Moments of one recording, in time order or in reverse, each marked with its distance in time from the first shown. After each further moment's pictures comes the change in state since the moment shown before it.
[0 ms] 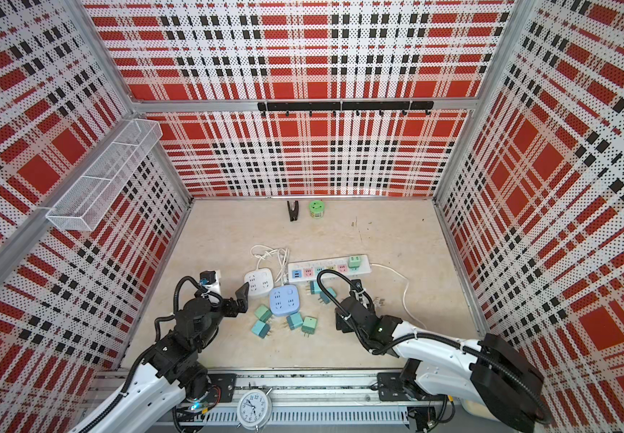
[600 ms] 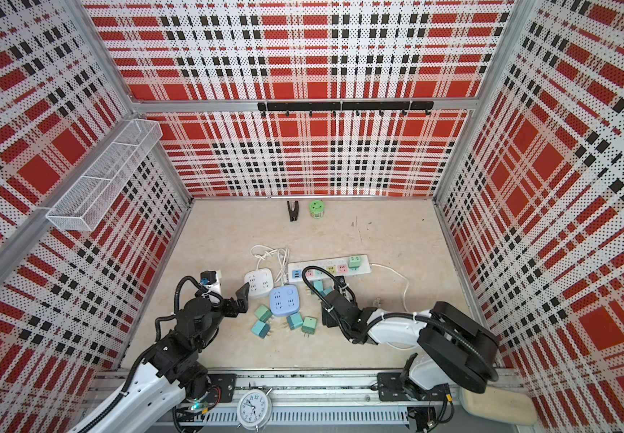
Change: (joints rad) left arm 0.000 0.006 0.000 0.002 0.002 0.000; right arm 0.005 0.327 0.114 0.208 -0.069 0.000
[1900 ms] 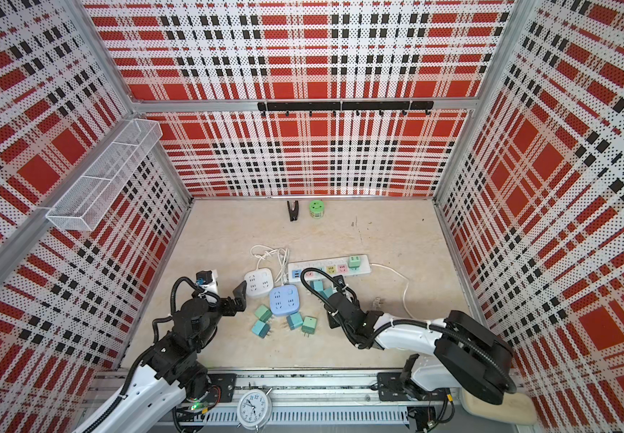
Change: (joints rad) left arm 0.026 -0.042 0.000 -0.010 -0.010 -0.019; right arm 0.026 -0.140 -0.058 0.046 0.092 -0.173
